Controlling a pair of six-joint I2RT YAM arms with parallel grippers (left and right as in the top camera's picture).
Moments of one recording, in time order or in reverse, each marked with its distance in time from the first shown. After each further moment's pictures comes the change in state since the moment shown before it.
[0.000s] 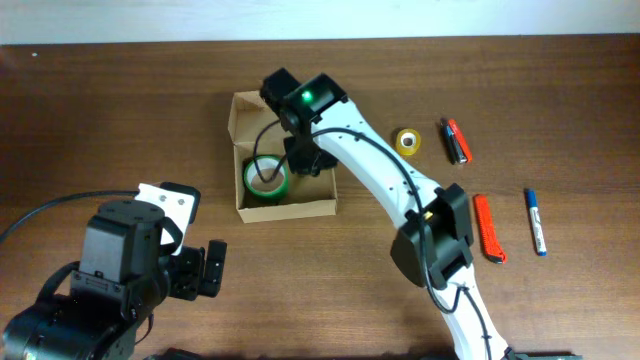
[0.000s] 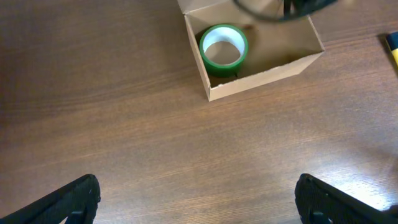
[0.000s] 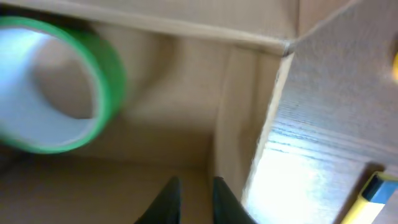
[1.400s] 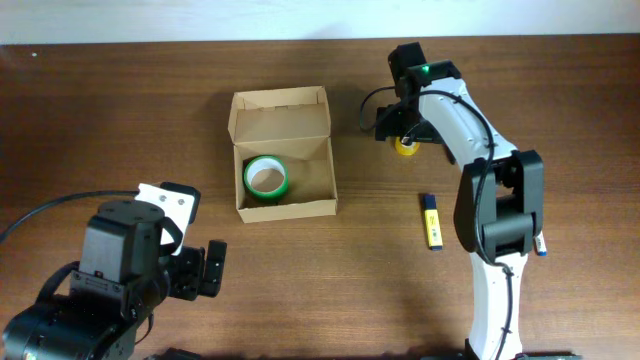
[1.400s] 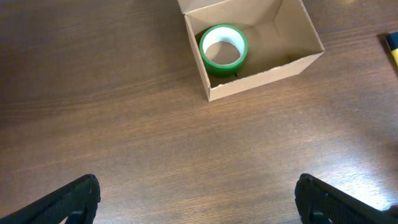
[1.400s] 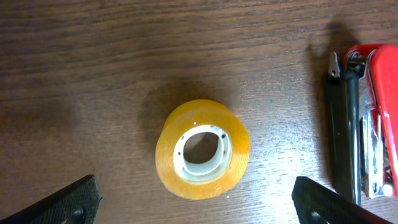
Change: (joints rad) left arm 0.000 0.000 0.000 0.000 0.000 0.000; right arm -0.444 -0.034 -0.411 0.407 0.048 -0.098
